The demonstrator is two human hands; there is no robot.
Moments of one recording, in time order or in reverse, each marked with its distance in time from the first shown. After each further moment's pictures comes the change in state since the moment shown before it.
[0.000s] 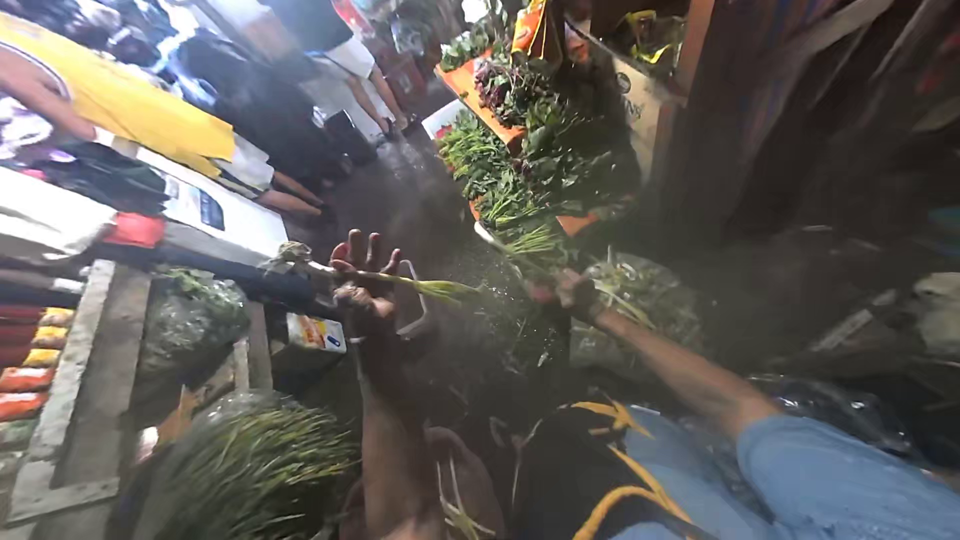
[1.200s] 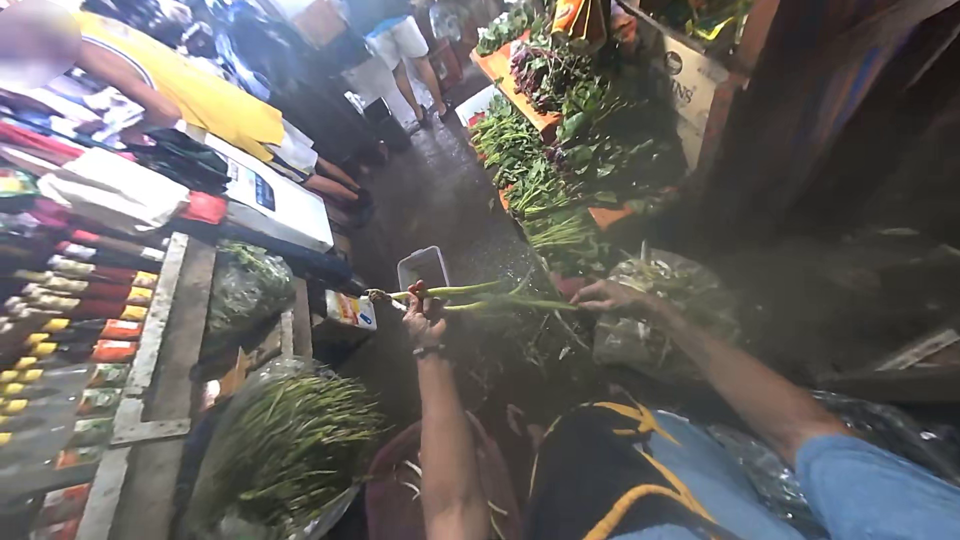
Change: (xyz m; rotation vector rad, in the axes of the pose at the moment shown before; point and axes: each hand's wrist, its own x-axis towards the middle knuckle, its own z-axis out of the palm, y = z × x) left_hand -0.048 -0.054 -0.067 -0.112 0.452 -0.117; right_hand -0.001 0.005 -0.037 0.479 -0.672 -0.172
